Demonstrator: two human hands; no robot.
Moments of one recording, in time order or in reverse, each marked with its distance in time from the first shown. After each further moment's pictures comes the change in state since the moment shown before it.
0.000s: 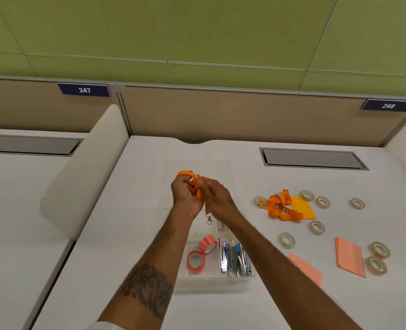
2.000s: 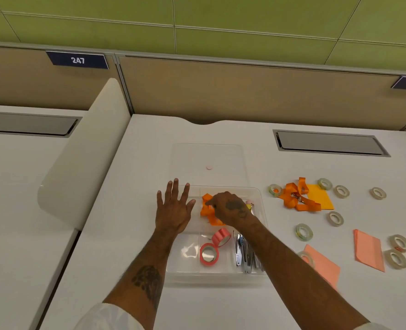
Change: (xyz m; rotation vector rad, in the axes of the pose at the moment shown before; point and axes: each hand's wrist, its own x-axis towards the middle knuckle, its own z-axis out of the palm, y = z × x) left_hand 0.065 0.001 -0.146 2.401 0.039 0.590; right_hand -0.007 0.100 0.019 -0.856 -0.299 -0.219
